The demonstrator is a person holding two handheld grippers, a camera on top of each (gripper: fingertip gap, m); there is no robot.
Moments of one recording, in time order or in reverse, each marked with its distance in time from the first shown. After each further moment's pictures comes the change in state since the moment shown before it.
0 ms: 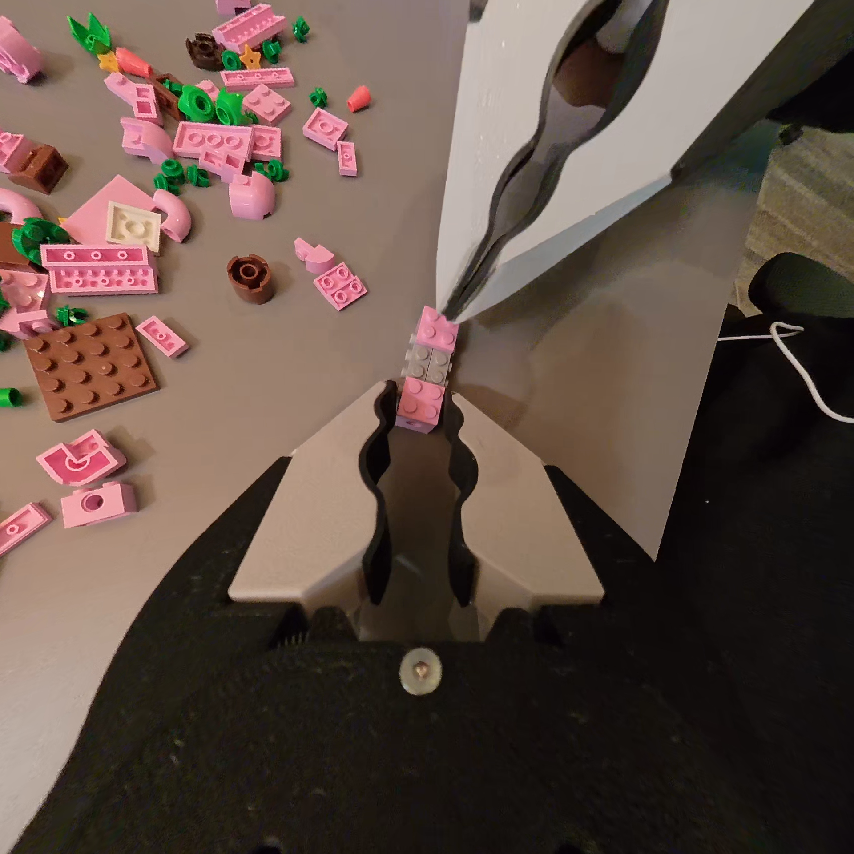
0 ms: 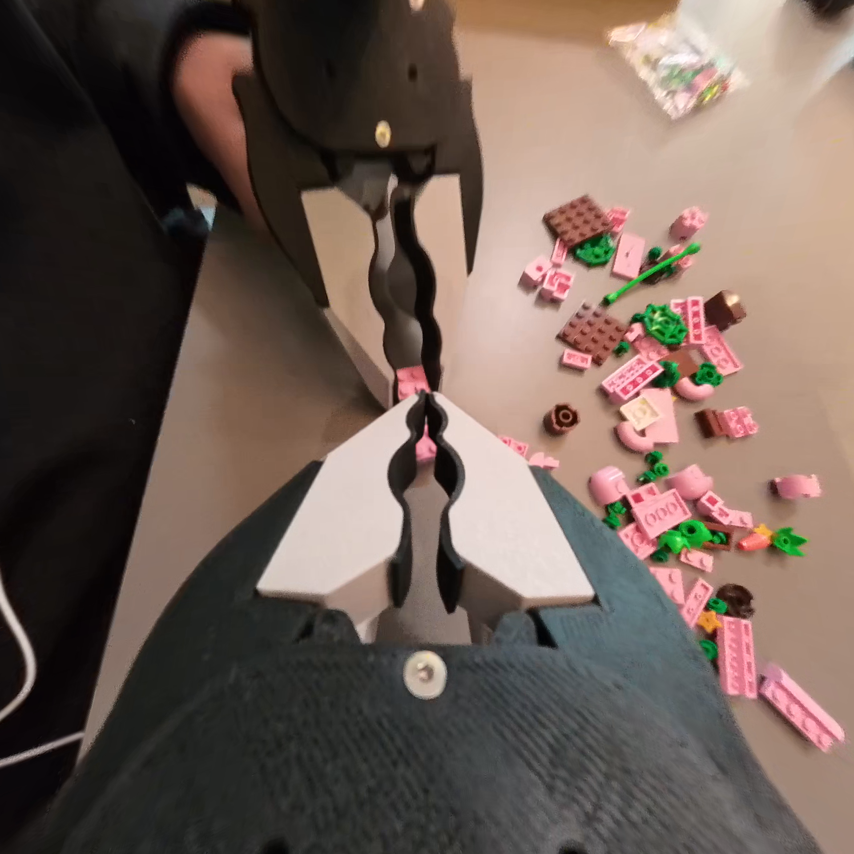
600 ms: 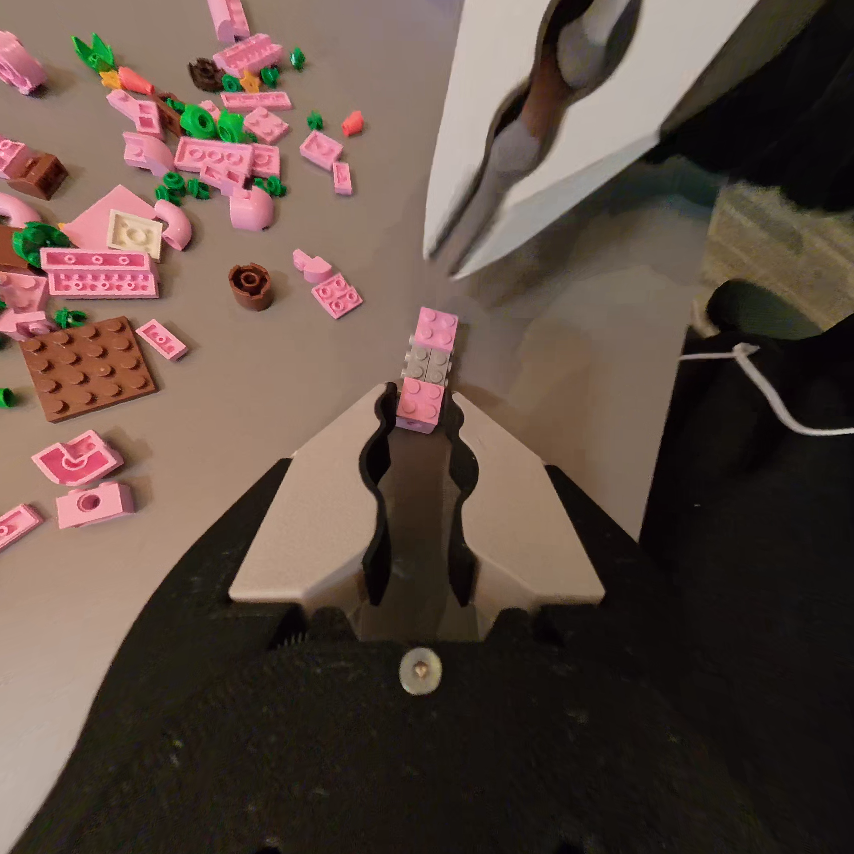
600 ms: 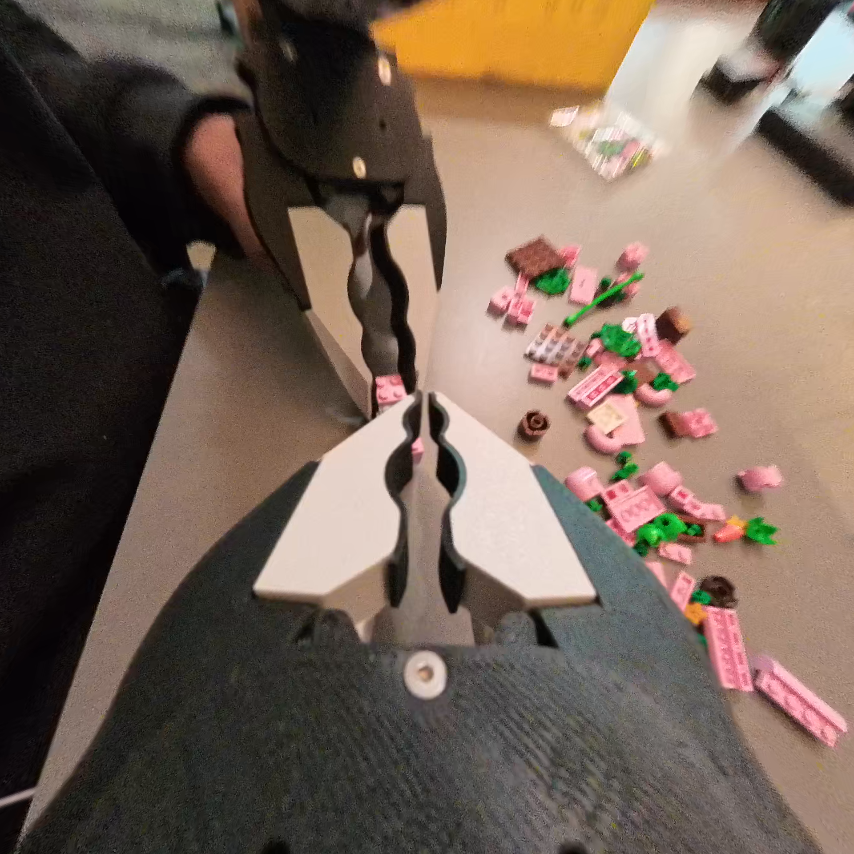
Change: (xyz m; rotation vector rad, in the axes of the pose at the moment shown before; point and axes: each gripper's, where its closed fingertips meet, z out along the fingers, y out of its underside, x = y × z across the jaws) left arm 0.002 -0.005 -0.006 0.054 0.060 -0.034; right arm 0.012 -0.007 -0.012 0.159 0.045 0.023
